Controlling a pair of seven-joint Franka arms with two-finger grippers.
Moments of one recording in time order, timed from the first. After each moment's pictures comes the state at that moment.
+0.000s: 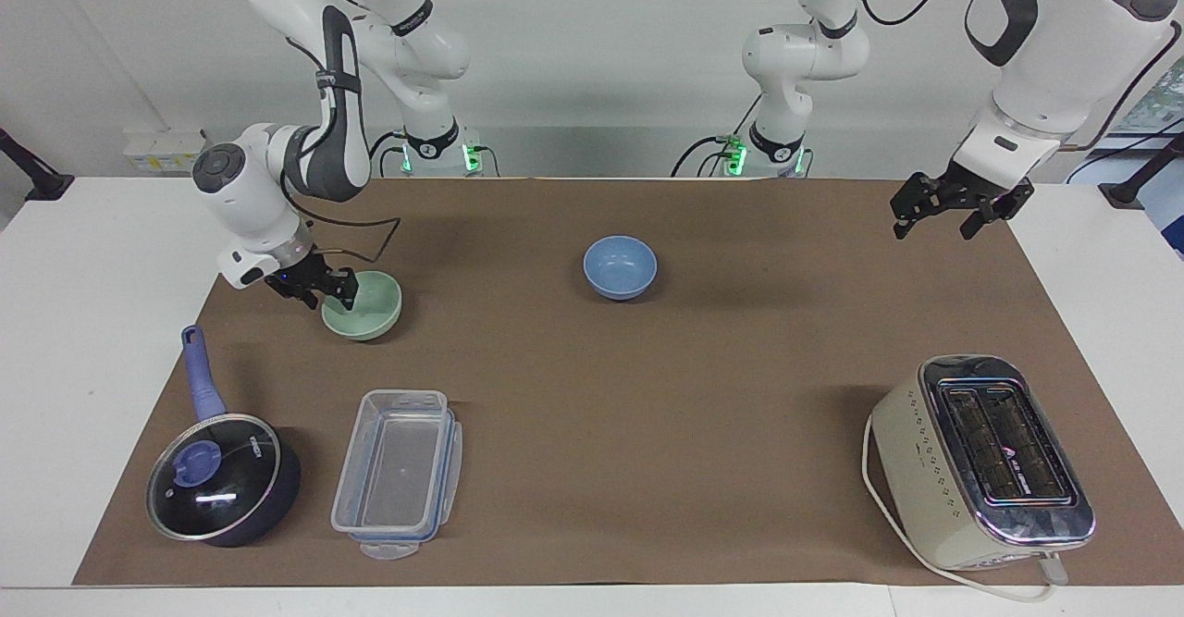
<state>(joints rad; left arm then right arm) -0.04 0.03 0.00 -1.62 -0.02 1.61 0.03 -0.26 0.08 0.07 -2.26 0.04 2.29 -0.16</state>
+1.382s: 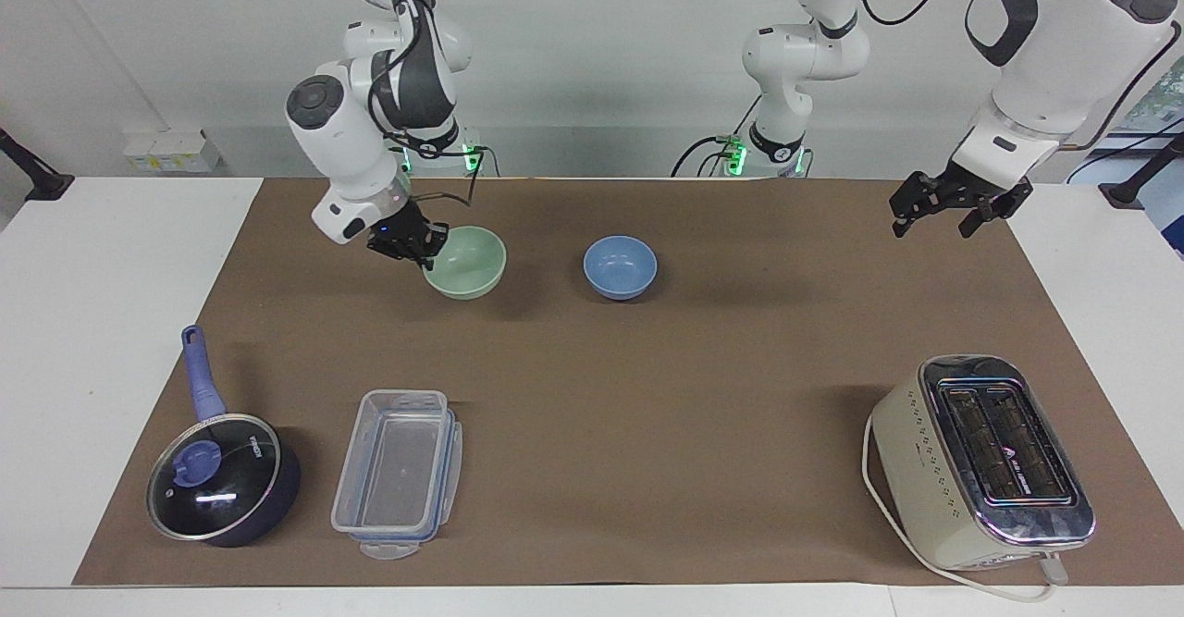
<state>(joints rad) -0.04 0.03 0.00 -1.62 -0.02 1.61 0.03 0.09 -0.09 0.09 -2.19 0.17 2.04 0.10</state>
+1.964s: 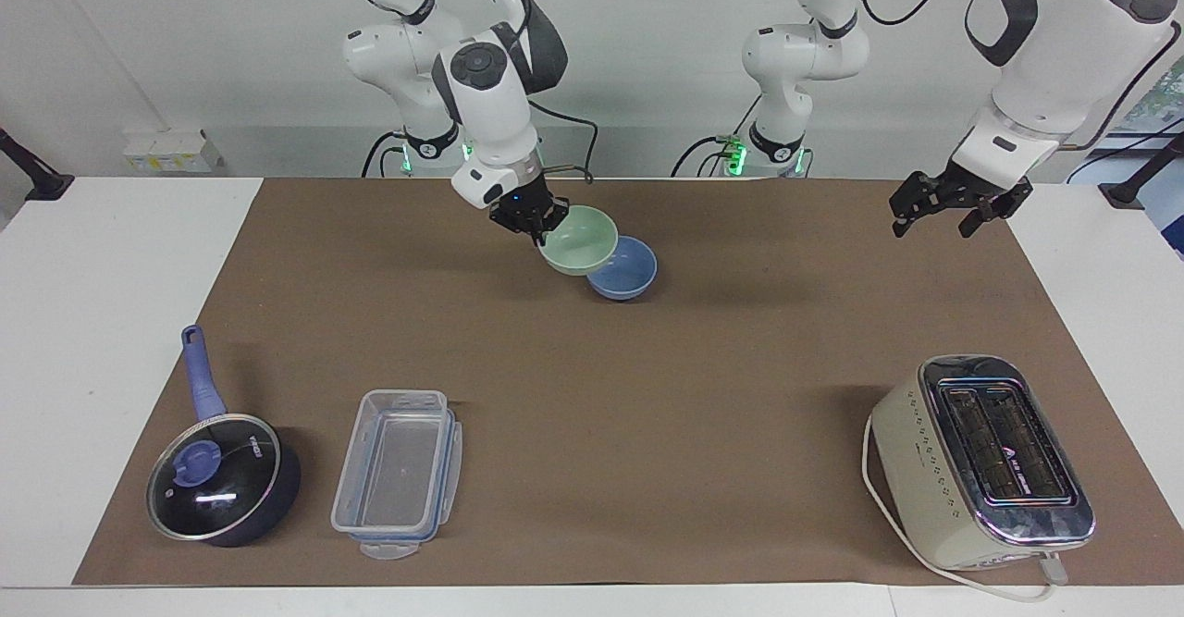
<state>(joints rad) -0.04 0.03 0.00 -1.62 -0.02 1.61 0.03 0.43 -0.07 0.10 -2.18 0.19 2.16 0.48</state>
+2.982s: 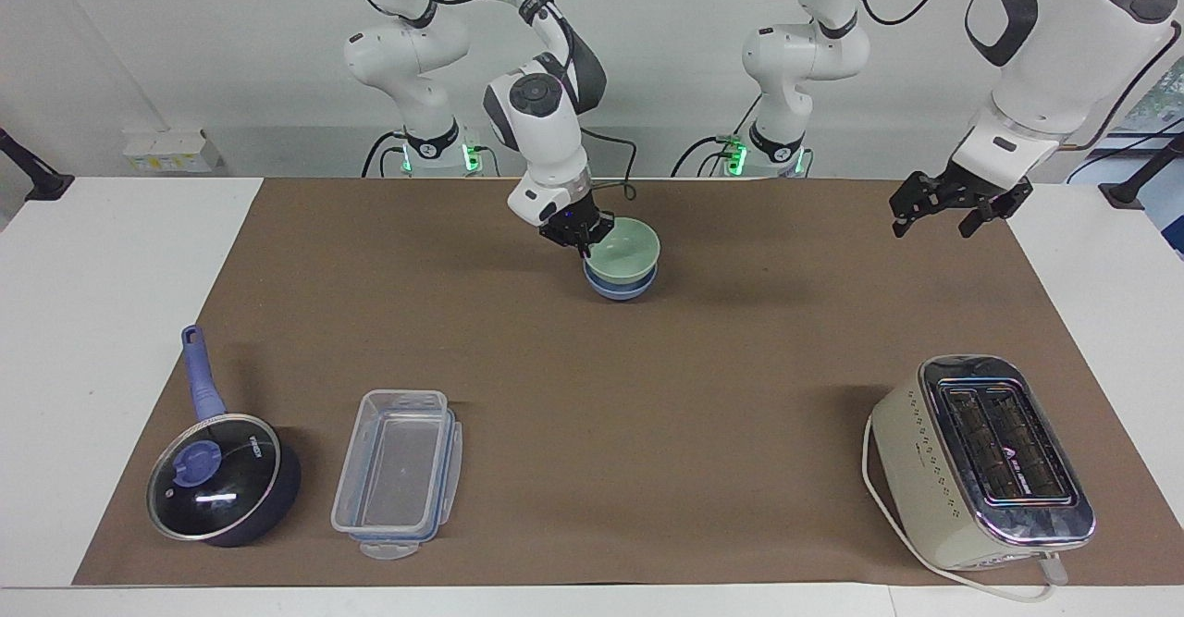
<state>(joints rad) -0.04 0.03 0.00 -1.62 -0.02 1.61 0.03 0.52 0.04 0.10 -2.20 0.22 2.32 0.51</state>
